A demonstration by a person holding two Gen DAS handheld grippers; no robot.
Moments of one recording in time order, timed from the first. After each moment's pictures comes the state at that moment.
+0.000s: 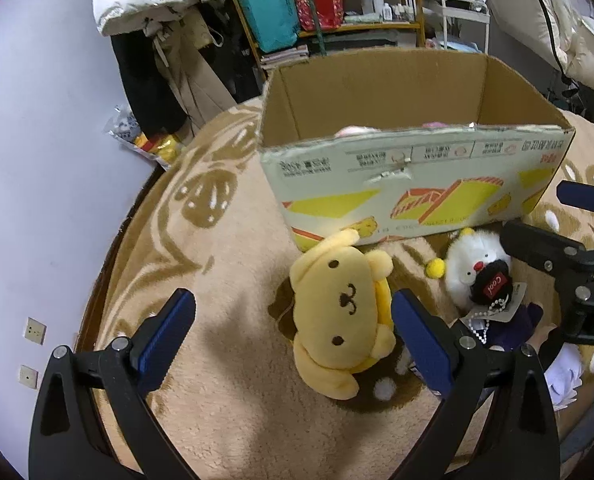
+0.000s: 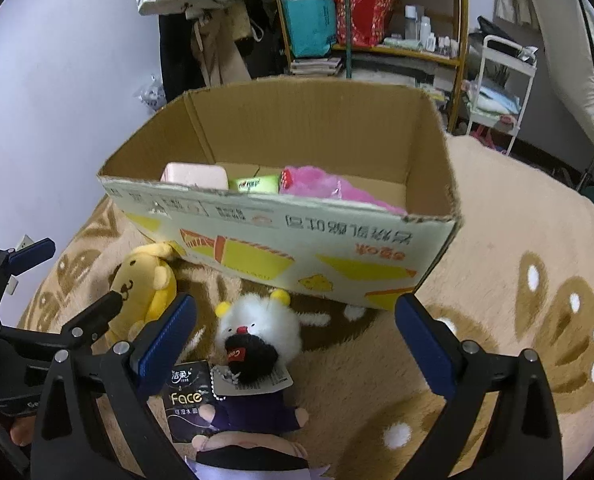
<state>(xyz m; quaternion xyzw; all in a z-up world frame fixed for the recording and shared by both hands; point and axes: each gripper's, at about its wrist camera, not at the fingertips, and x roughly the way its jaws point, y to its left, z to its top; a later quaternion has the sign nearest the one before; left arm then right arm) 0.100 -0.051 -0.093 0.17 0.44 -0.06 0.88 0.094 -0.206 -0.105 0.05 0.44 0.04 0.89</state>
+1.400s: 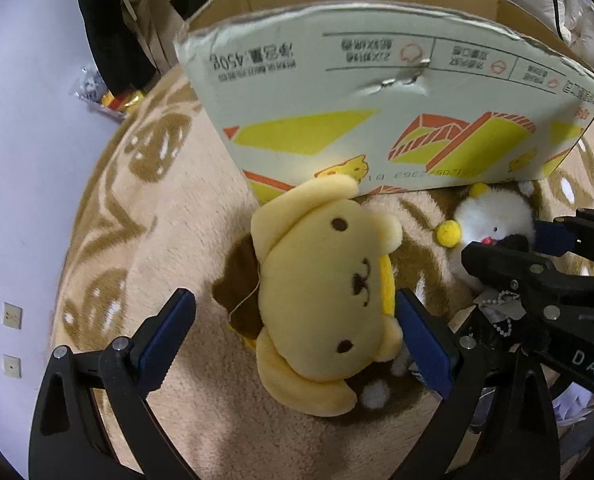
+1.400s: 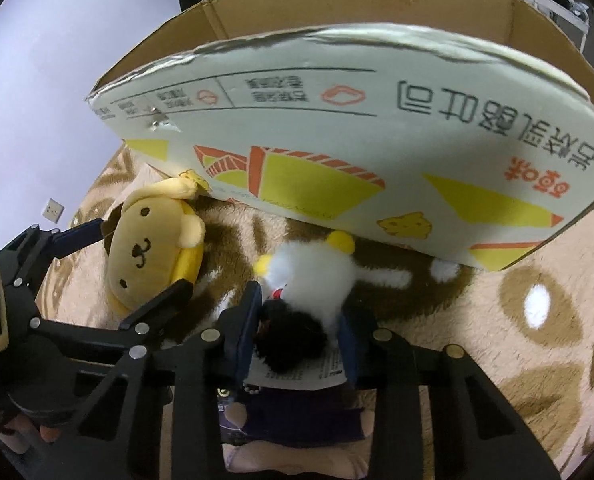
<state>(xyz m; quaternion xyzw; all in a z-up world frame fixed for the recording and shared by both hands) 0.128 -0.052 -0.145 0.15 0.52 -0.09 0.84 0.118 -0.172 -0.161 0.08 0.53 0.12 0.83</state>
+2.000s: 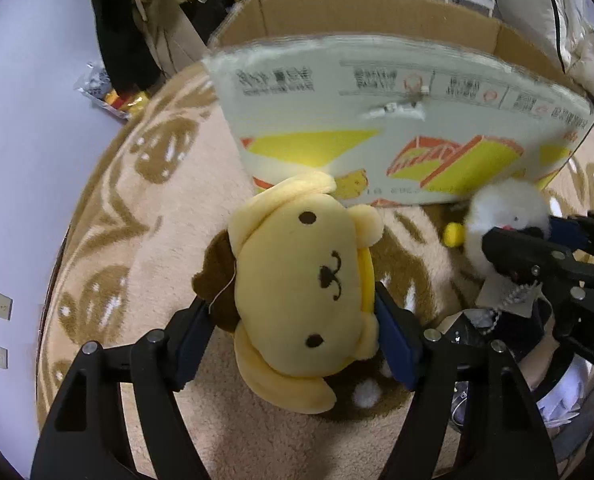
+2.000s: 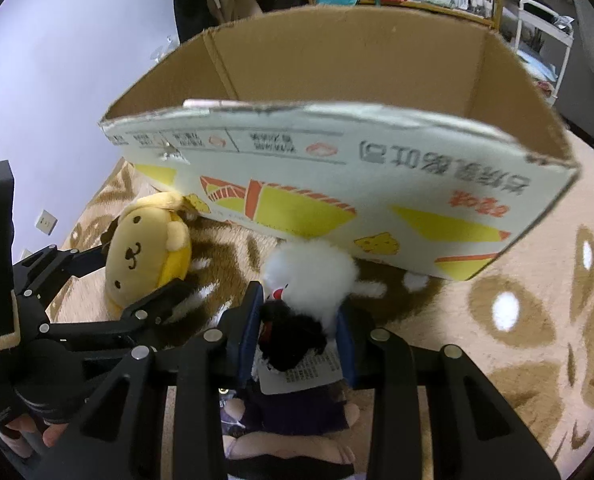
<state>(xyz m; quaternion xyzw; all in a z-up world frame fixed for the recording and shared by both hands) 0.122 -0.041 -0.131 0.12 0.50 -0.09 0.85 0.102 -0.193 -0.133 0.07 0.50 0.09 0.86</state>
